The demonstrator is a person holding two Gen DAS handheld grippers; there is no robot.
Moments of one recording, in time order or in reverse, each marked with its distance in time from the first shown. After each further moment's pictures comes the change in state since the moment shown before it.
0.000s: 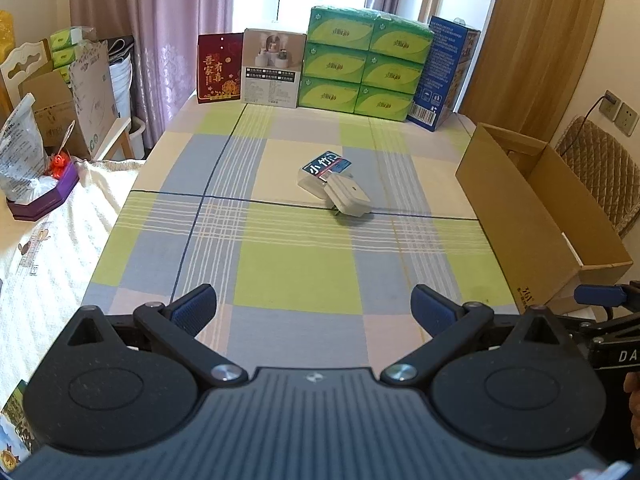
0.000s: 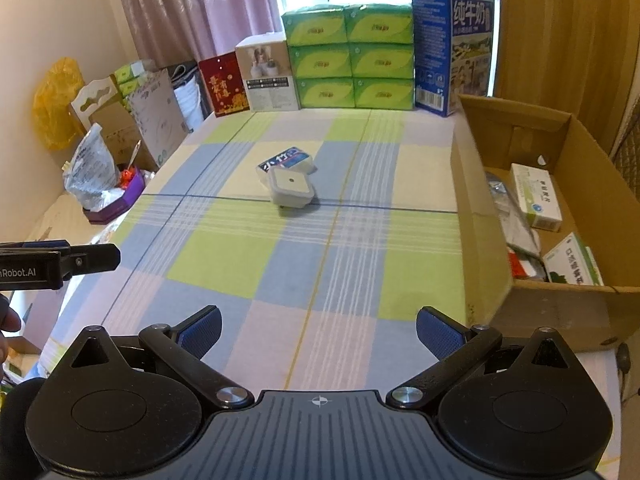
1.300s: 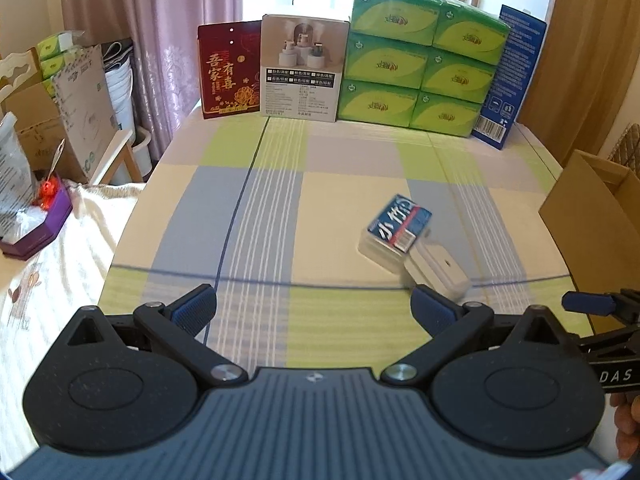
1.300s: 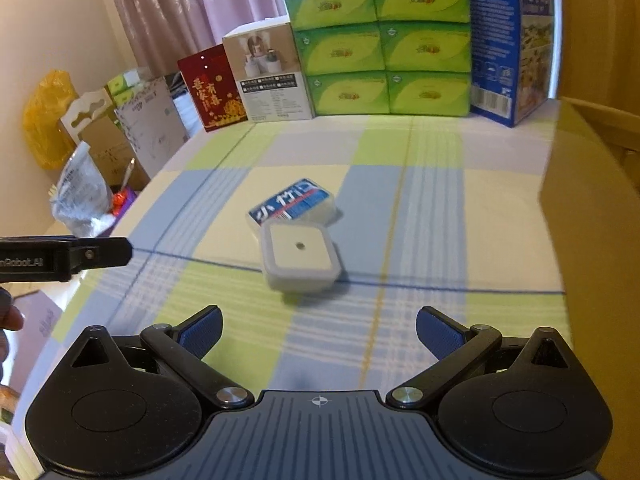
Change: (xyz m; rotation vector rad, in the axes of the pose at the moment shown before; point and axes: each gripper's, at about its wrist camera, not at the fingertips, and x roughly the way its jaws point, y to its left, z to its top) left arm 0.157 0.058 0.091 0.028 0.006 0.055; right arm 0.179 -0.008 0.085 0.018 -0.027 0.078
